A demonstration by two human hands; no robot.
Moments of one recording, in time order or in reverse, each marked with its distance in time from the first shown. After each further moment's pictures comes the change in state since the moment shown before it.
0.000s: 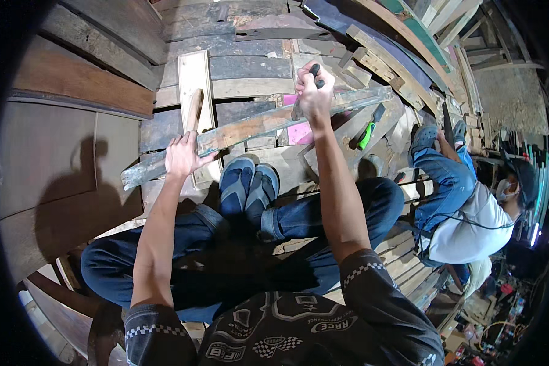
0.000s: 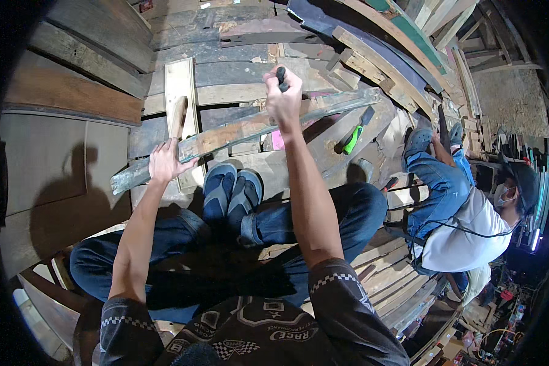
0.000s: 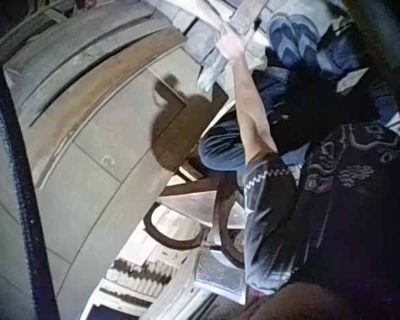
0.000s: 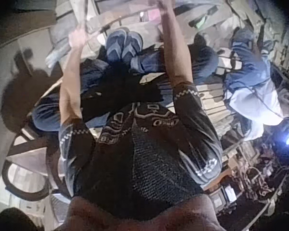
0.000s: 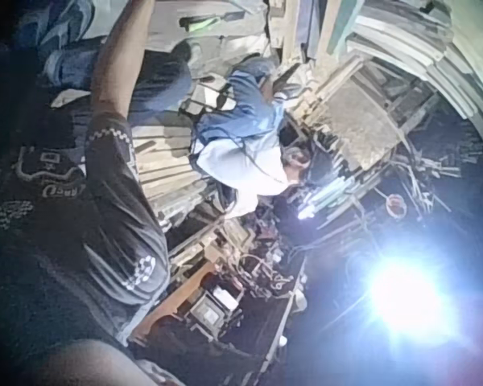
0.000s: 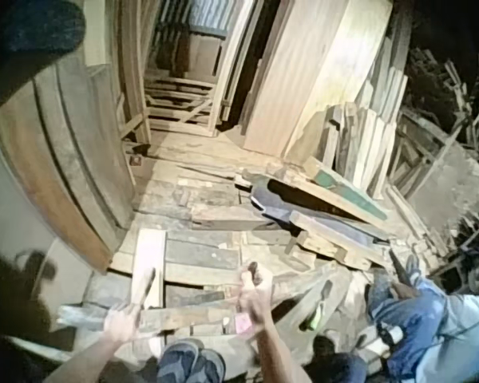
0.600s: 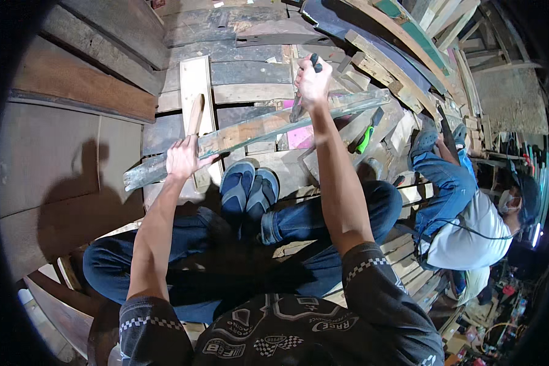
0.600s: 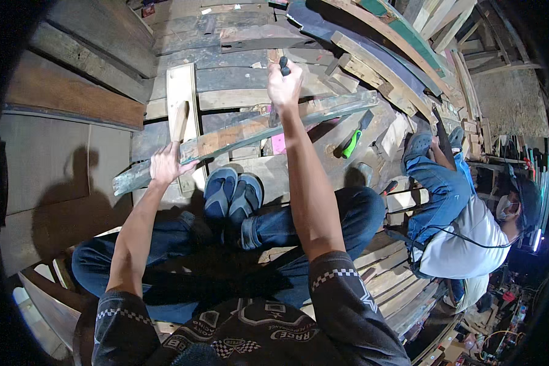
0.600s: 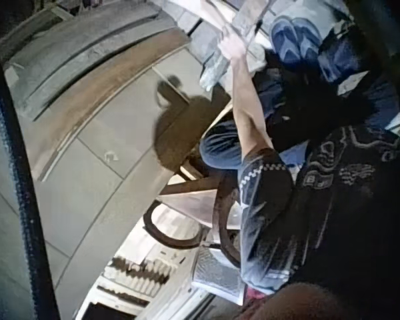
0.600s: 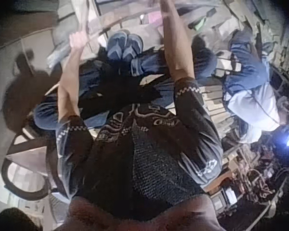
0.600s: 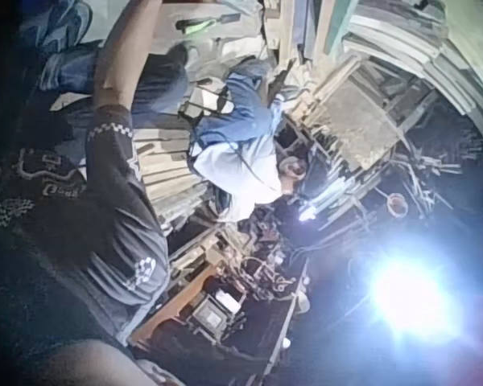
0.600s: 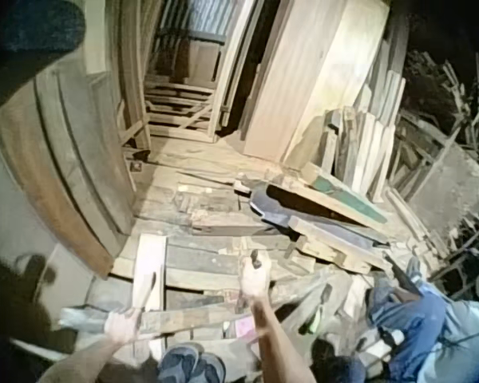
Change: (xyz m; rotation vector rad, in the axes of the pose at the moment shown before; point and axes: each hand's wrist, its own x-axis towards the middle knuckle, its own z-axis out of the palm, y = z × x) left_hand -0.001 -0.007 0.003 0.011 0.037 0.012; right_hand 0.045 0.030 -0.004 -0.244 0.147 0.126
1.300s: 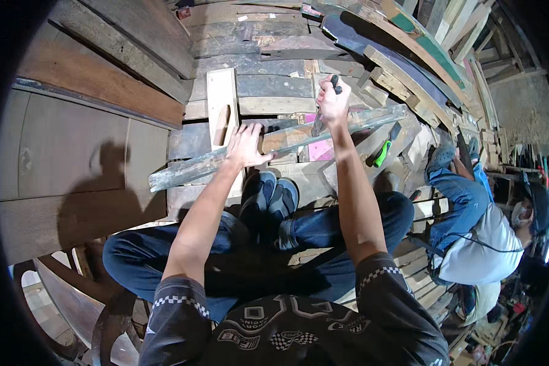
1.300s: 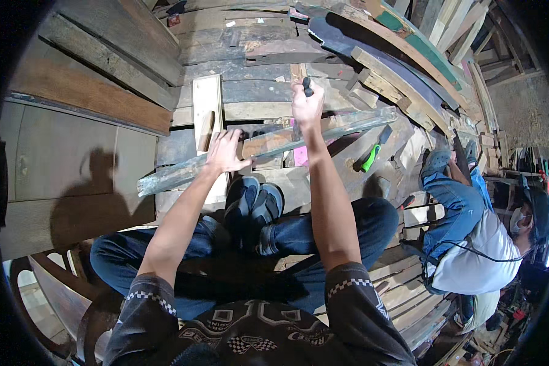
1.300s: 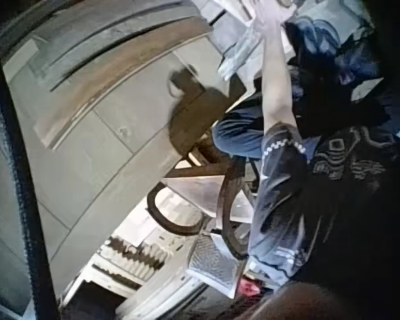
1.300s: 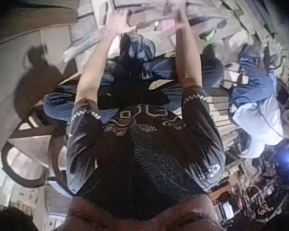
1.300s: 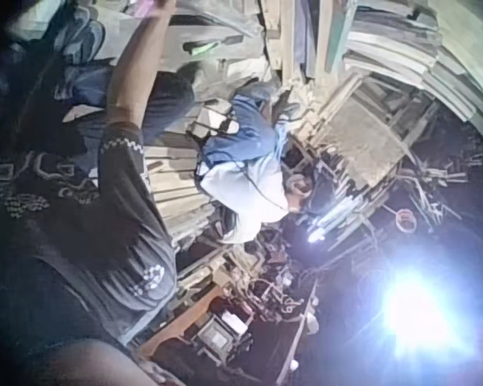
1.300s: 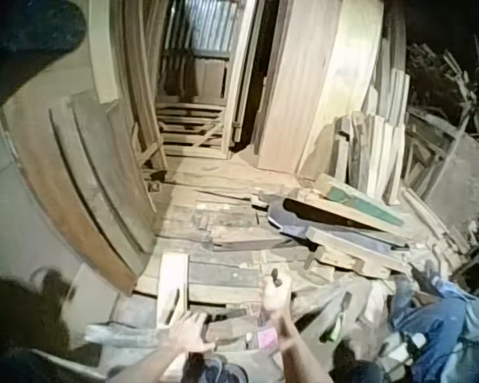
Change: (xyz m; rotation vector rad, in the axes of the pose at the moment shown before) left_hand 0.061 0.078 -0.008 -0.198 -0.015 0.170; right_hand -0.012 -0.001 -0.005 0.080 -0.039 -0.061
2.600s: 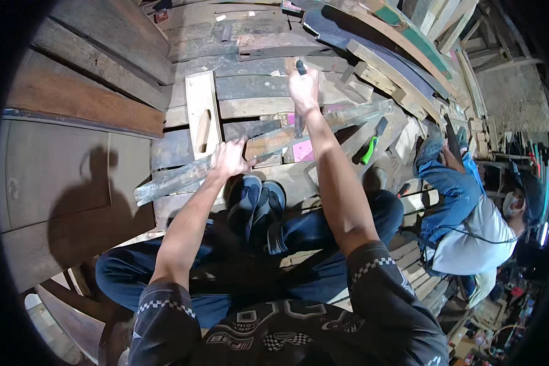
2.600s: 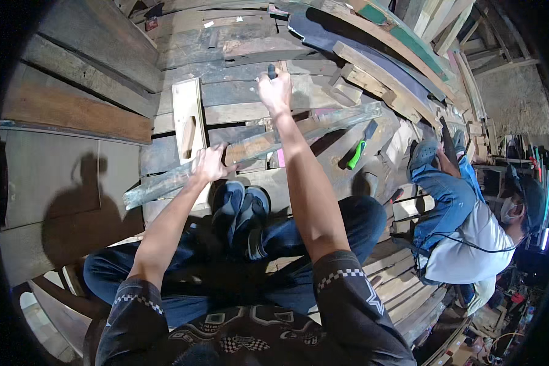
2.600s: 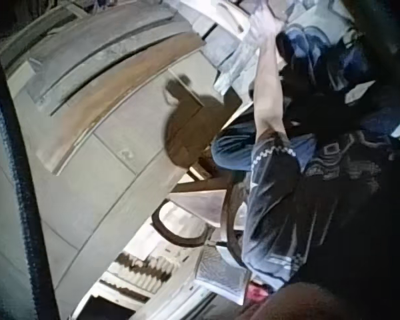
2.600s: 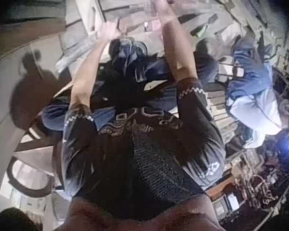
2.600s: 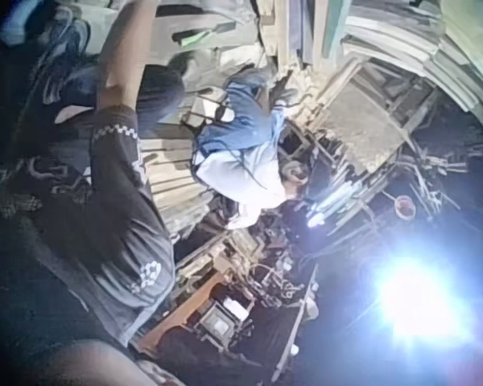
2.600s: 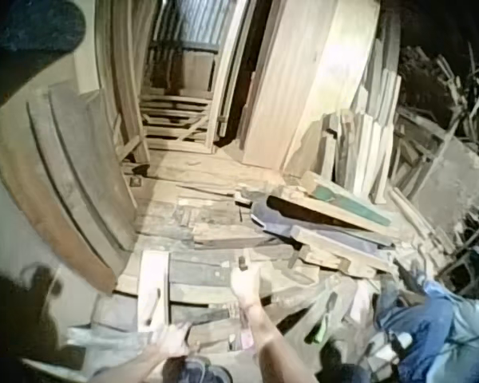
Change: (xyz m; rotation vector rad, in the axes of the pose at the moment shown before) left_hand 0.004 0.007 0.009 -0.050 -0.168 -0.114; right_hand 0.032 -0.019 0.029 -0.514 0.090 0.085
